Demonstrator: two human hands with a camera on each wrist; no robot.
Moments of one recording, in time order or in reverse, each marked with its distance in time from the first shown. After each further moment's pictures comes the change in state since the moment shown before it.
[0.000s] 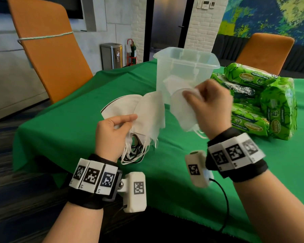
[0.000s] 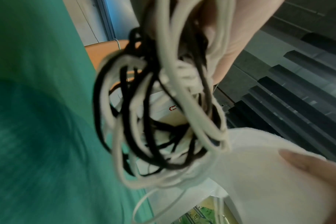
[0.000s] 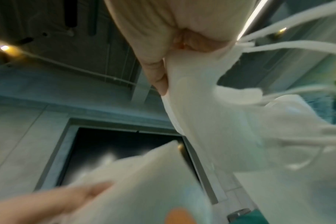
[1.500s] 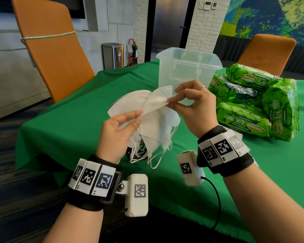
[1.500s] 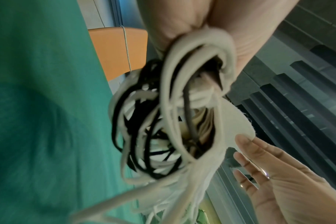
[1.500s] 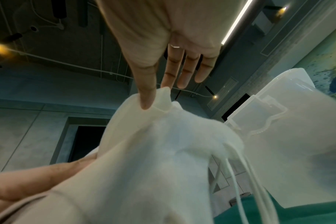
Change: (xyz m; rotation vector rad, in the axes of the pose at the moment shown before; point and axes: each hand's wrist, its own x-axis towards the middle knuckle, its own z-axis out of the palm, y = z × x) left_hand -0.003 0.007 -0.001 -0.211 -0.112 0.005; right_hand -0.004 0.002 0.028 0.182 -0.126 -0.137
